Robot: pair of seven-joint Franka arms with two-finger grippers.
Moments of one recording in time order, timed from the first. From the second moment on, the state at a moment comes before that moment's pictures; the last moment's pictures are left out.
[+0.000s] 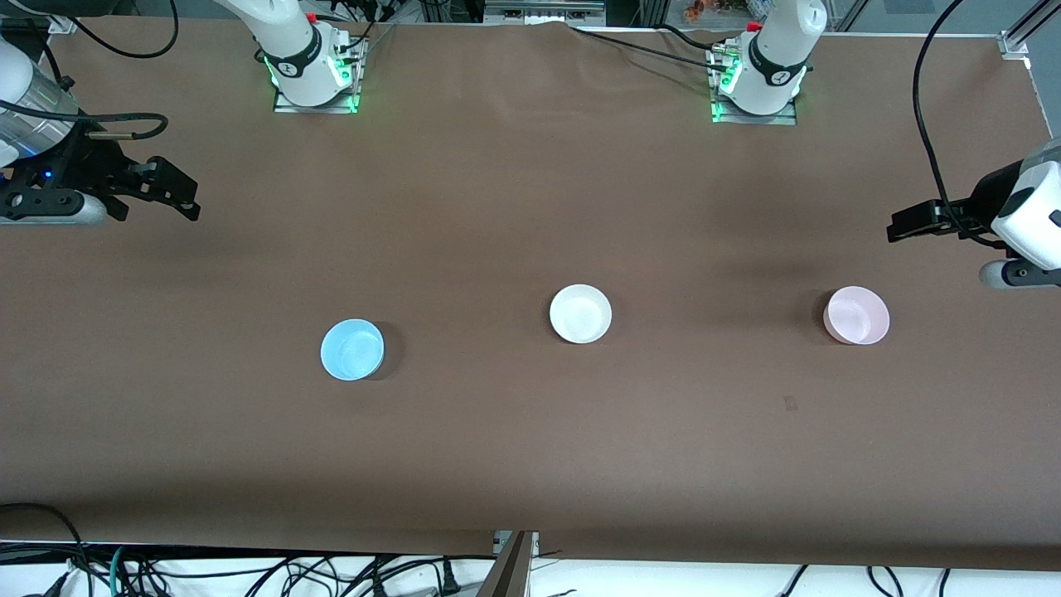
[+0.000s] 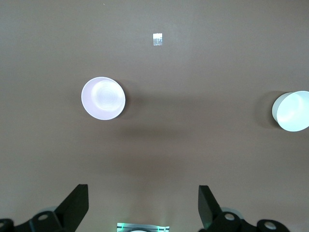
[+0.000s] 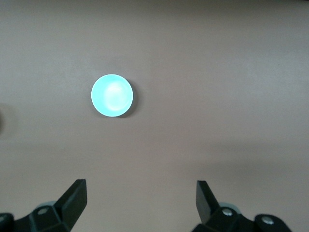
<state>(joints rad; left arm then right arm) -0.01 0.23 0.01 -1.33 -0.03 1.37 -0.09 0.30 -0.01 -0.19 -1.65 0.00 1.70 0.11</state>
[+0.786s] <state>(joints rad) 0.02 0.24 0.01 -1.33 -0.03 1.37 -0.09 0.30 -0.01 -0.19 -1.65 0.00 1.70 0.11</state>
